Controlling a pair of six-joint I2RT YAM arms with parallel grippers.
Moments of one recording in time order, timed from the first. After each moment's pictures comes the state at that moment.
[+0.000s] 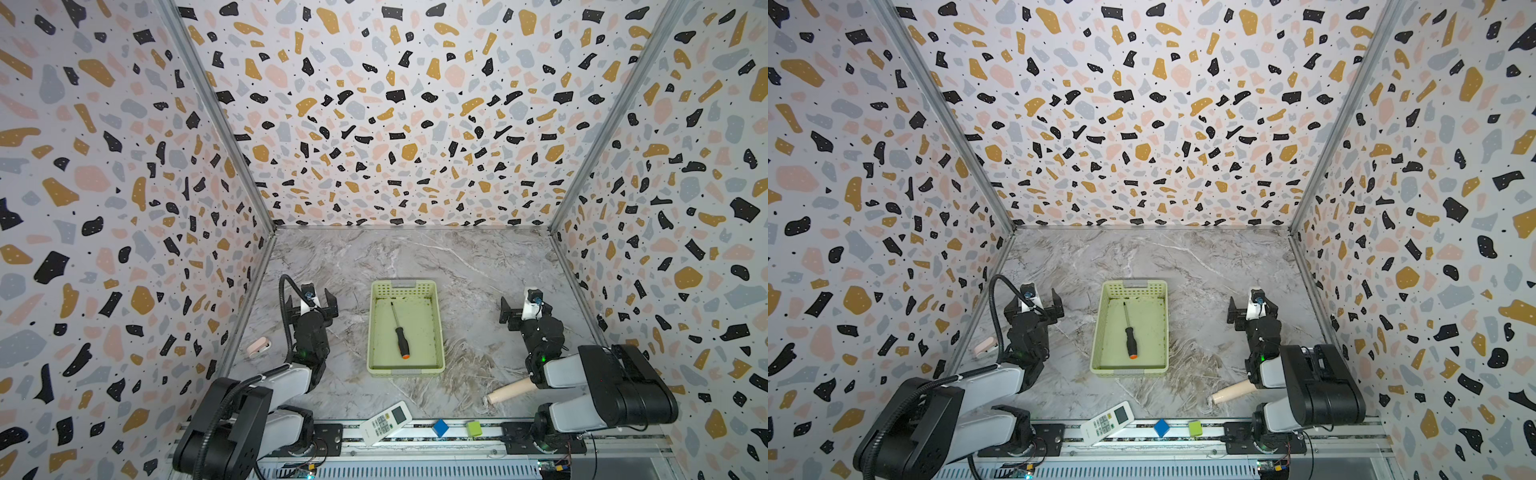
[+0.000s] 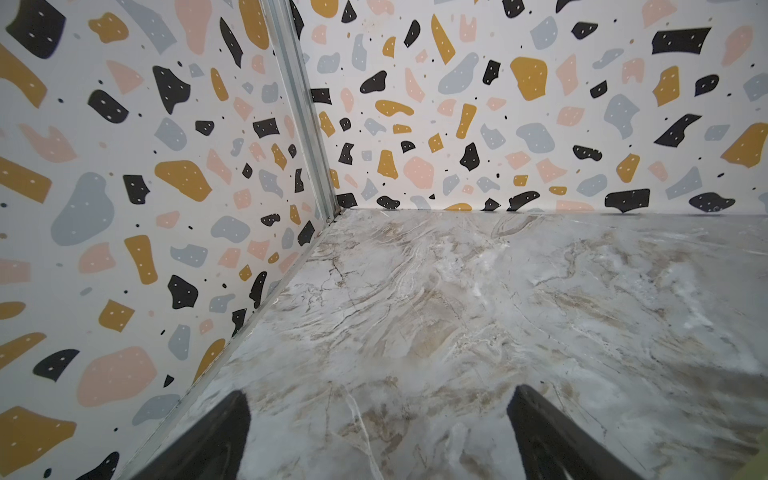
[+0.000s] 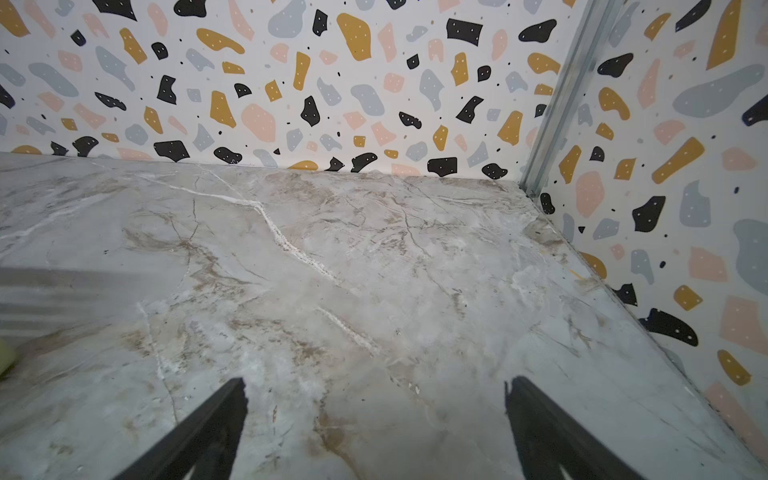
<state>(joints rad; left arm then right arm) -0.23 1.24 0.19 0.91 -0.54 0.07 0.07 1.48 0.13 1.19 0.02 -0.07</state>
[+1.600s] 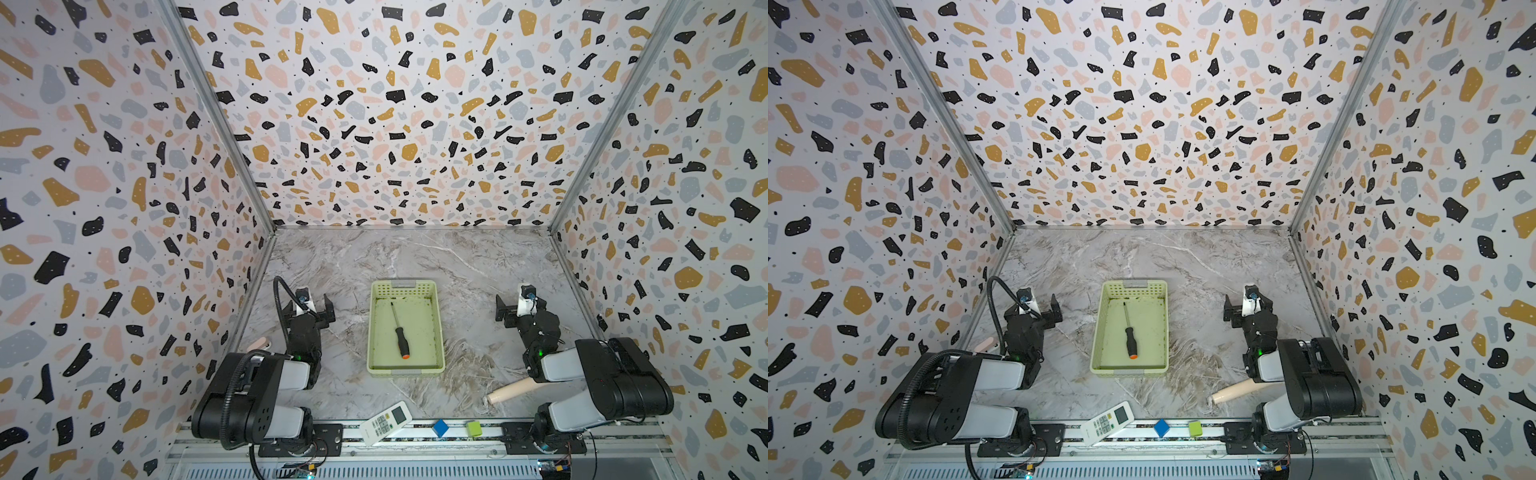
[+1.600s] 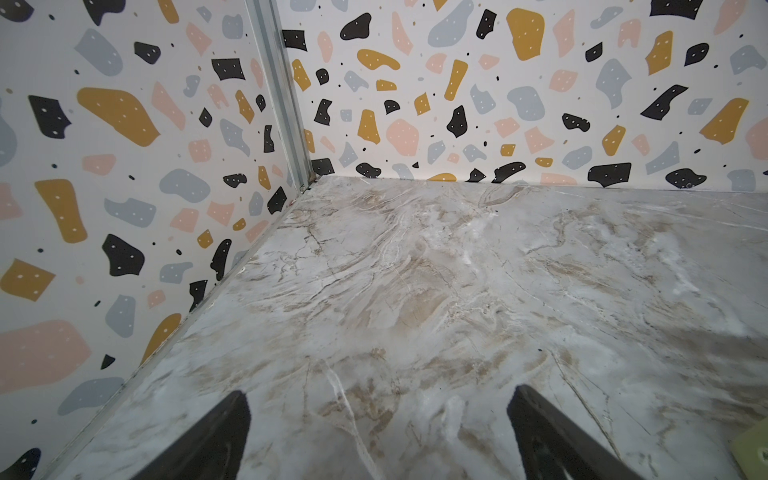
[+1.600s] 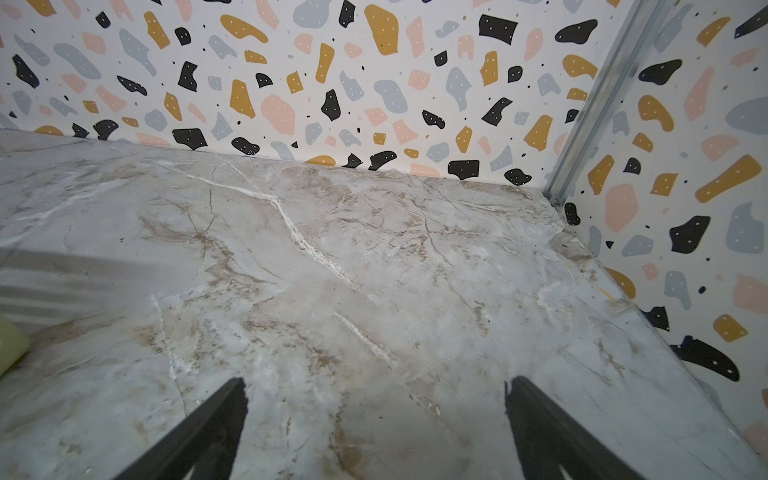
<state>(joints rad) -0.09 1.40 0.15 1.06 -0.33 0.01 0.07 1.49 0.18 1.14 -0.01 -0.10</state>
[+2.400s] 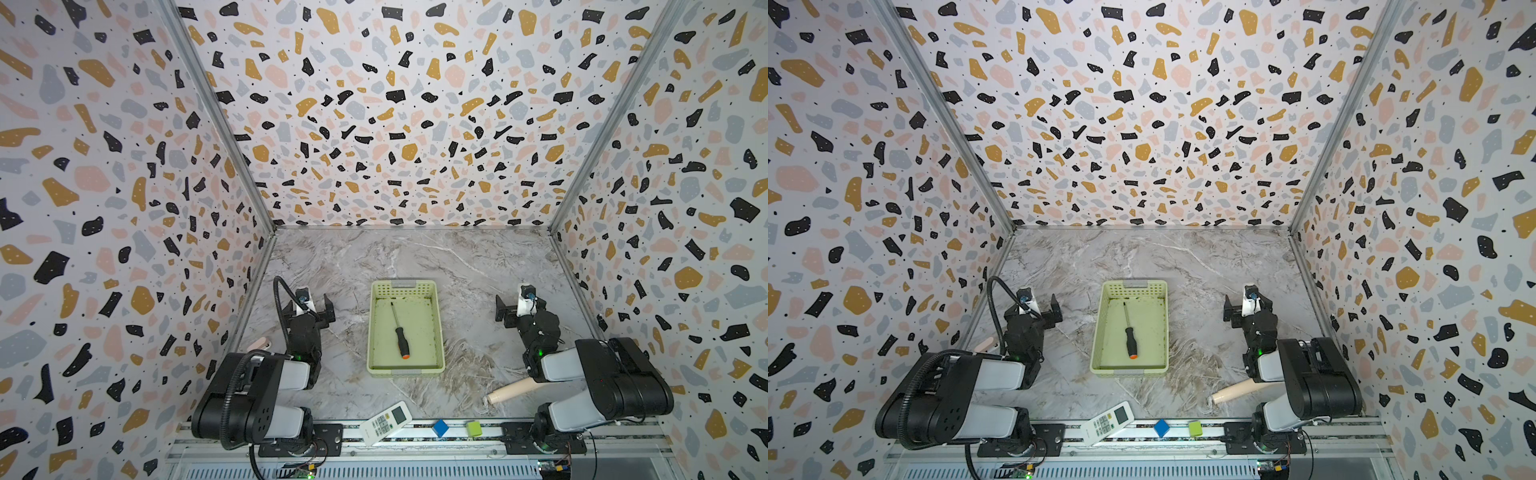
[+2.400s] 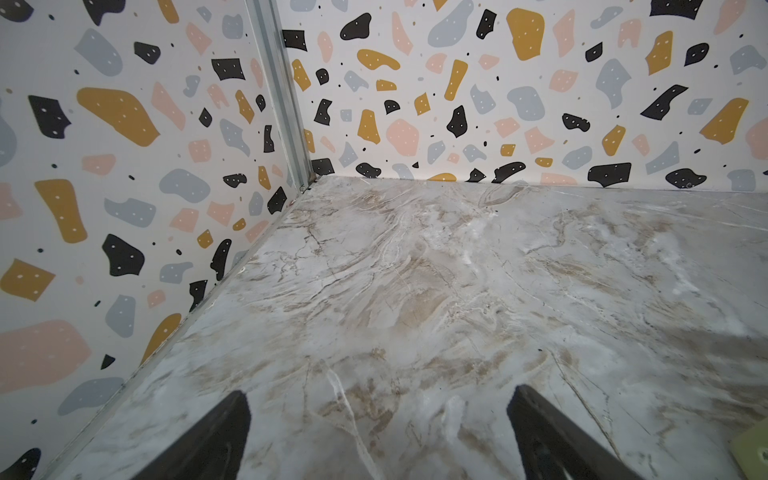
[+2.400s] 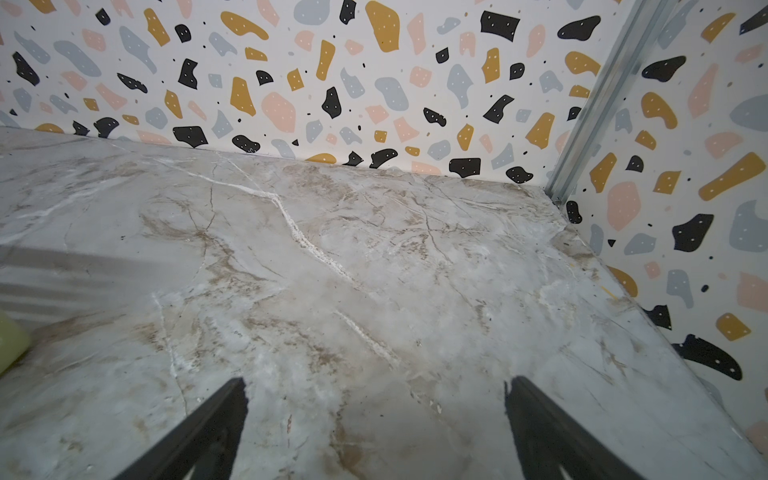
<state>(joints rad) -0.09 1.40 0.15 1.06 -0.33 0.01 0.07 1.49 0.19 1.13 -0.02 -0.10</state>
